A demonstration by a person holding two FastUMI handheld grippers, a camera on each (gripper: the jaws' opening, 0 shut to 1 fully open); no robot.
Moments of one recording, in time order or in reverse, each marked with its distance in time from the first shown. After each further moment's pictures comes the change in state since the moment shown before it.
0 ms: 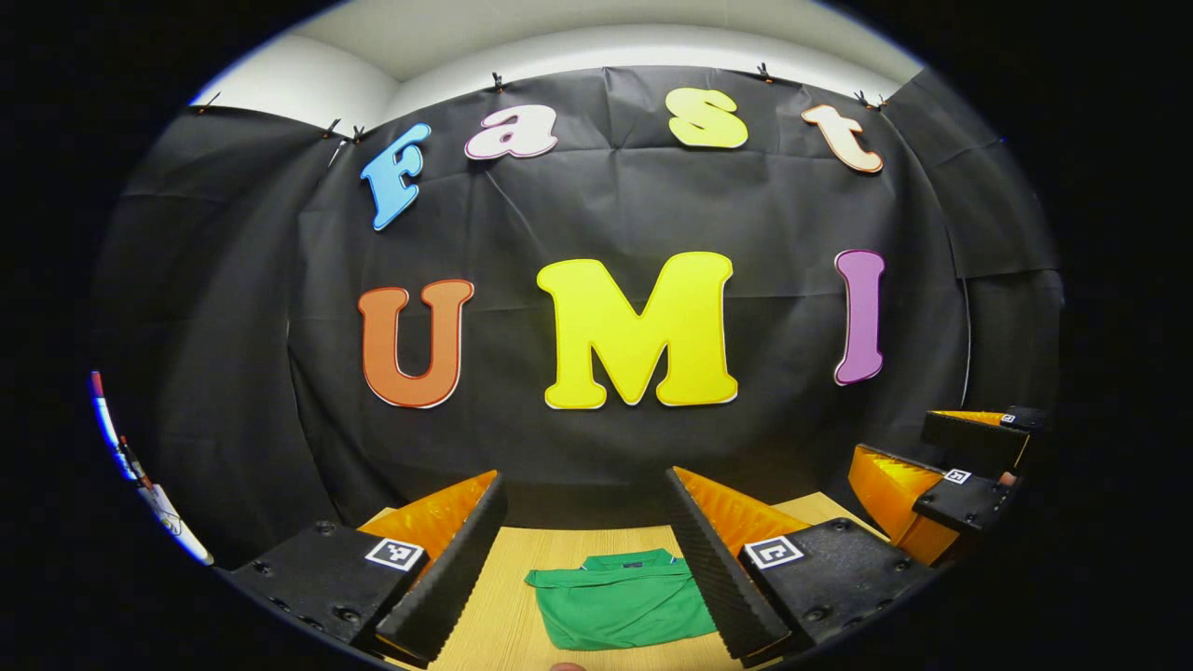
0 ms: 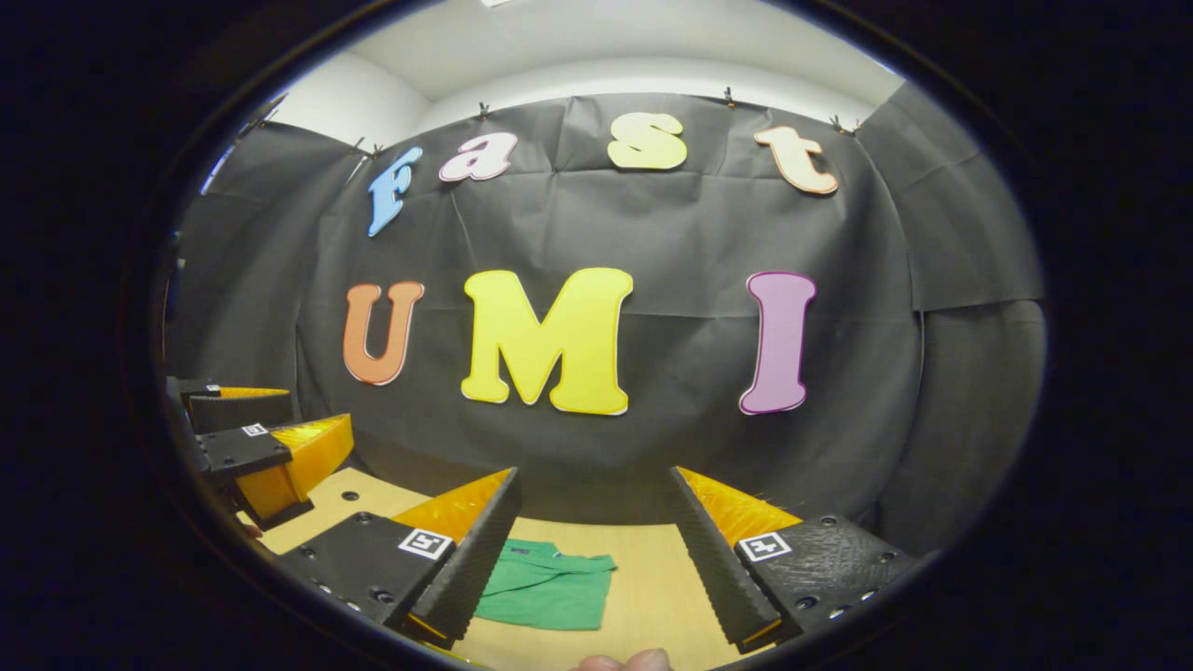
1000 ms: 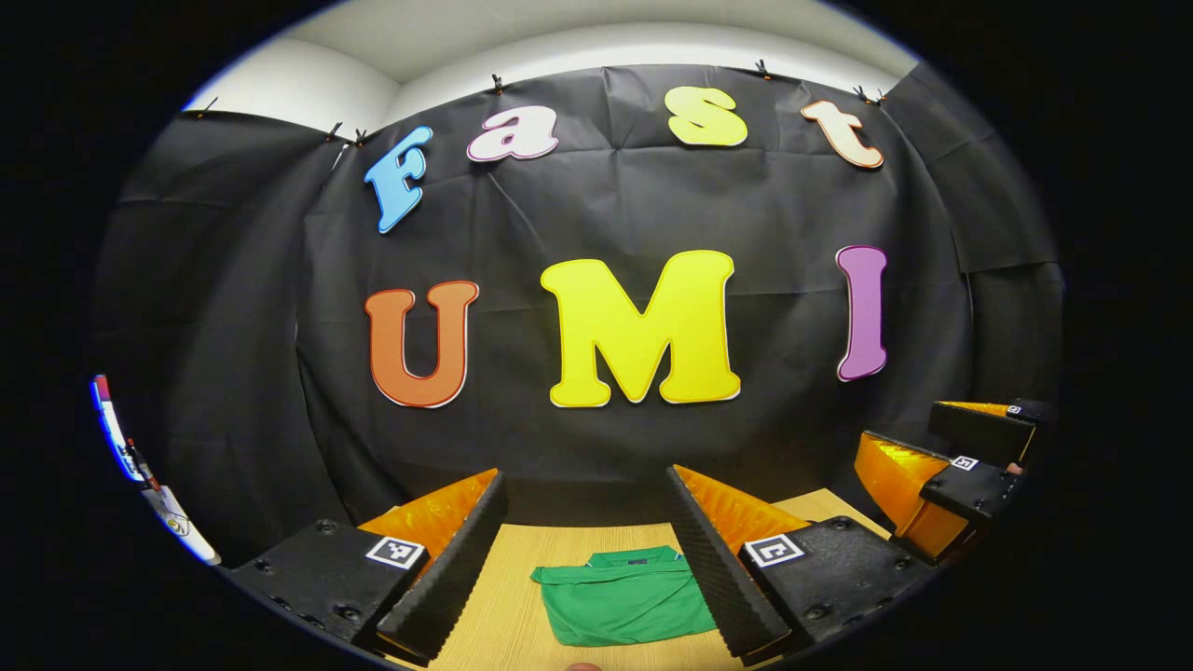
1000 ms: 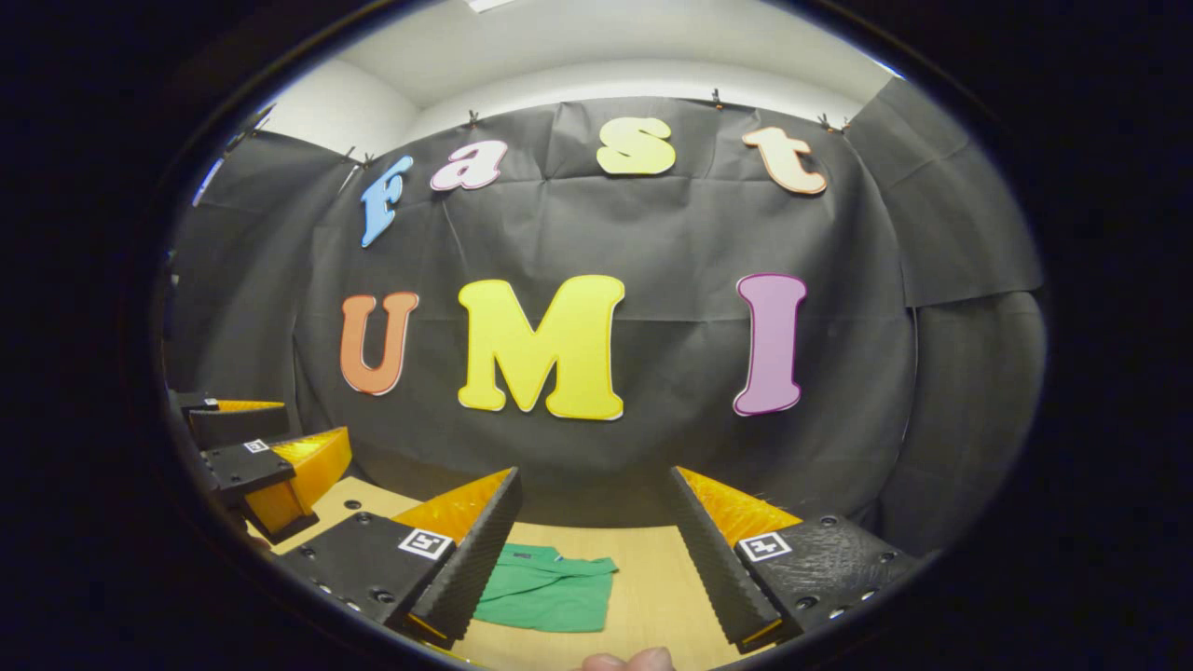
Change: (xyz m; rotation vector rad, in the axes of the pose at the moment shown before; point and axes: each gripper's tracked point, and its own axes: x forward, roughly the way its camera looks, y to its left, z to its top) left arm -0.004 -0.001 0.003 0.014 -0.008 0.025; right arm -0.006 -0.007 0.008 0.029 -0.011 -0.013
